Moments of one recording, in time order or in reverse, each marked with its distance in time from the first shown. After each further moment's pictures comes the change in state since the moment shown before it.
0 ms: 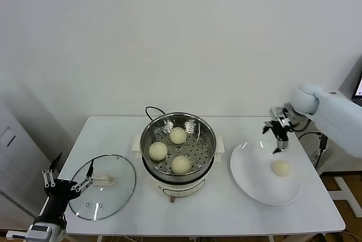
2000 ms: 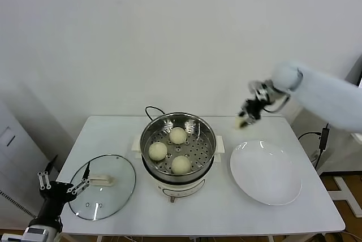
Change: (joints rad) left arm 0.014 0.003 -0.022 -0.013 0.006 0.005 0.002; right arm 0.423 0.211 -0.339 0.049 0.518 -0.154 0.059
